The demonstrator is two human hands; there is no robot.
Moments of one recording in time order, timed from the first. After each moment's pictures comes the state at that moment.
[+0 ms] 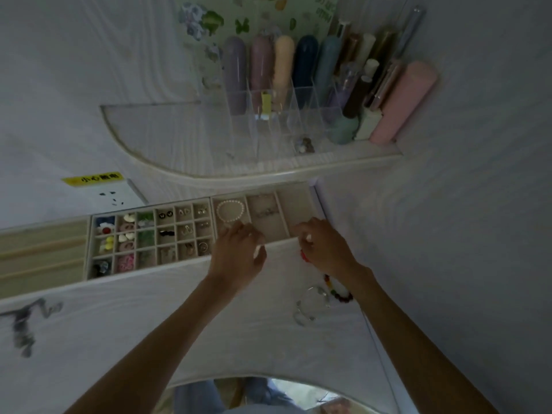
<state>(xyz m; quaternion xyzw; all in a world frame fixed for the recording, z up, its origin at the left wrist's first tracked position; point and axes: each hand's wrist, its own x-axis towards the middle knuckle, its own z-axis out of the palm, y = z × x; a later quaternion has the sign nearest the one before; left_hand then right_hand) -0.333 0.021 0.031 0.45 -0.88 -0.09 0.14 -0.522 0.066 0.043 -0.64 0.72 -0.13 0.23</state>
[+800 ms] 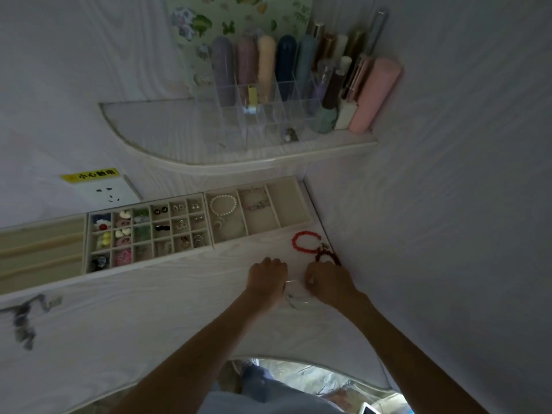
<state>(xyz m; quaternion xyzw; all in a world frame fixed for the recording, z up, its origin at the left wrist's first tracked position) -0.379 0.086 0.014 0.40 -0.89 -0.19 -0.10 -0.521 0.146 0.011 -0.59 0.77 0.05 0.23</state>
